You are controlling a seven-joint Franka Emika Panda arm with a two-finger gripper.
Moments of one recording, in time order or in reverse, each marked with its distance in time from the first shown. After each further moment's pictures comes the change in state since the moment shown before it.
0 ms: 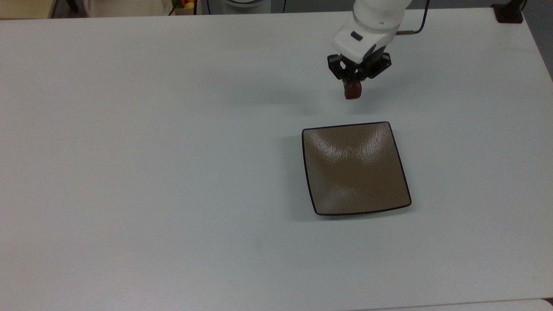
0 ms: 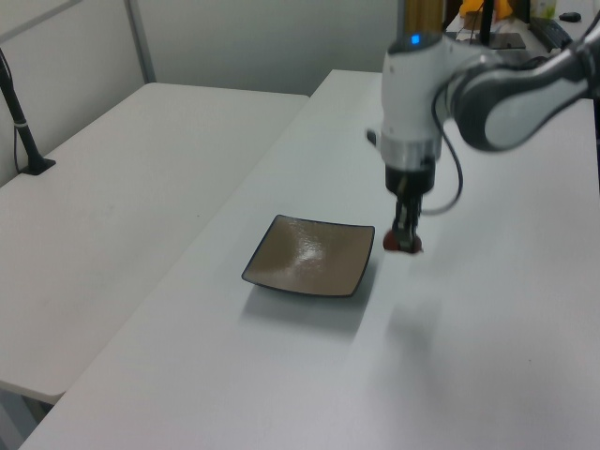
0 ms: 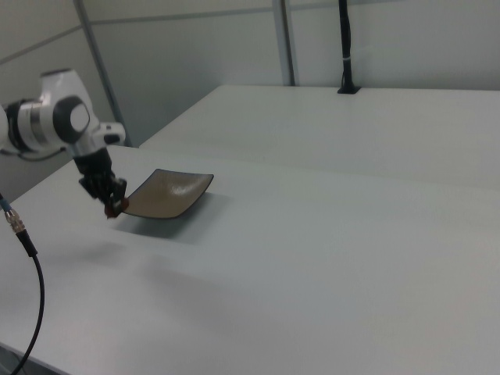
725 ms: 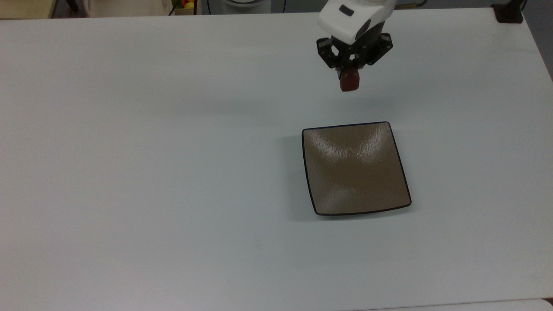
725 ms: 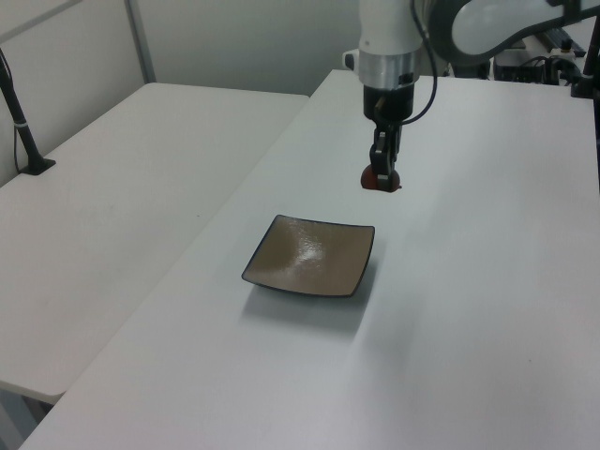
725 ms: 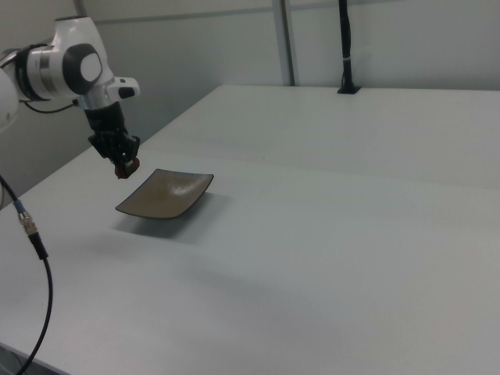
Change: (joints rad) arm -0.070 0.067 -0.002 0.317 0.036 -0.231 -0.119
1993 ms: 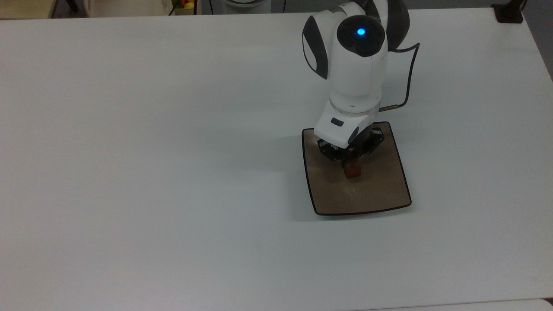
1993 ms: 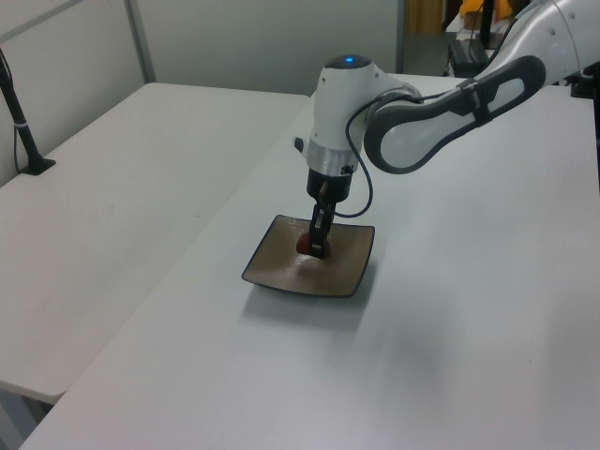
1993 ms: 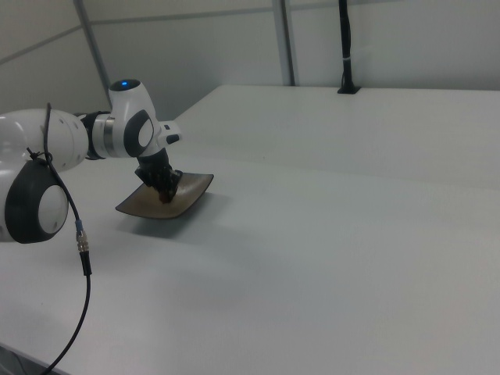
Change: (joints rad) arm -0.024 0.341 -0.002 0.082 0.000 0.441 -0.128
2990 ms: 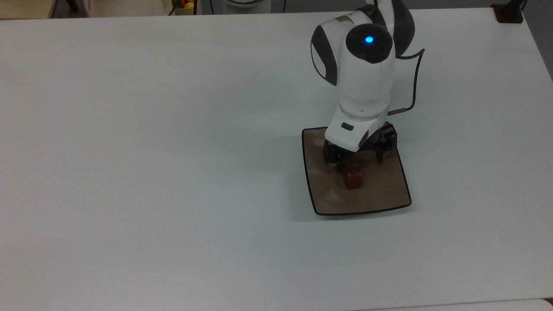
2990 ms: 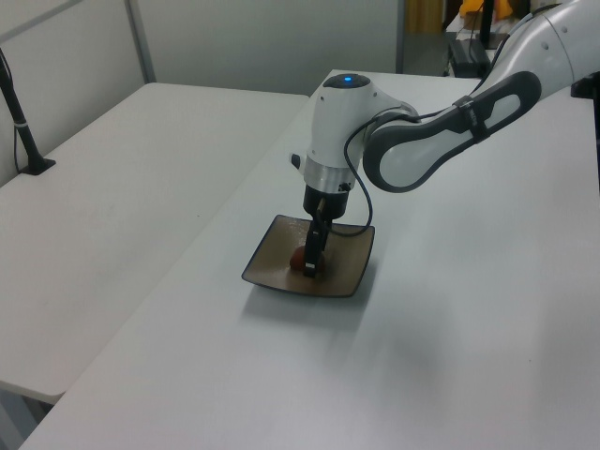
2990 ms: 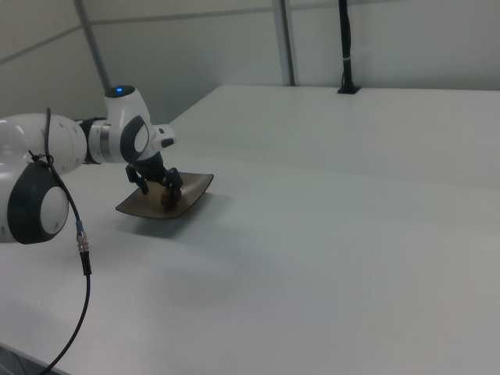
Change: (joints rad) arm 0.024 0.029 0.005 0.005 0.003 0.049 0.004
